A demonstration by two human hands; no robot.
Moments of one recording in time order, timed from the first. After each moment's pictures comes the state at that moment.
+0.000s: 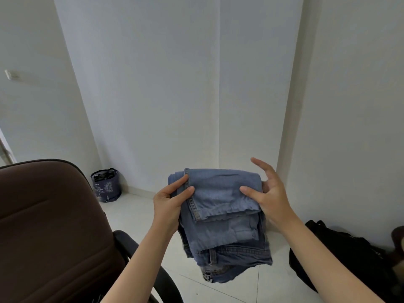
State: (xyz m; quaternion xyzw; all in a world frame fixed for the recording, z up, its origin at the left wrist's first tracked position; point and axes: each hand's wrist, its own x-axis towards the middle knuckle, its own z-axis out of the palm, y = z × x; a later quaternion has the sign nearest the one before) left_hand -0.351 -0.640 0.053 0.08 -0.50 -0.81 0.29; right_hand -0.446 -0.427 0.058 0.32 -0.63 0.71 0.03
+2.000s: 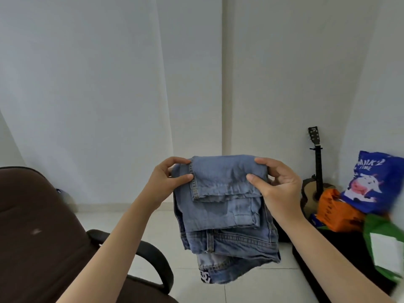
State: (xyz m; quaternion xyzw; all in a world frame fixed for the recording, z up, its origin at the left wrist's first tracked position) left_hand -0.197 -0.605 0.099 -0.12 -0.75 -0.64 0.10; right_hand -0.170 -0.351 0.082 0.21 -0.63 0.65 0.37
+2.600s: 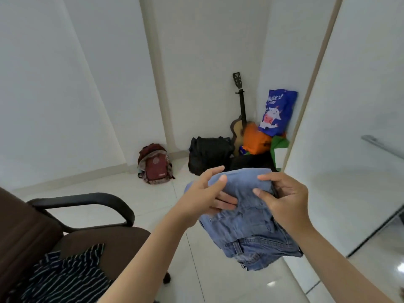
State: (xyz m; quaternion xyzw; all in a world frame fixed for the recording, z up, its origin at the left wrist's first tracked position) left_hand 0.034 -0.439 0.030 -0.18 -0.73 -0.60 -0.28; right_hand 0.094 -0.247 -0.018 0.03 -0.79 0.47 0.40
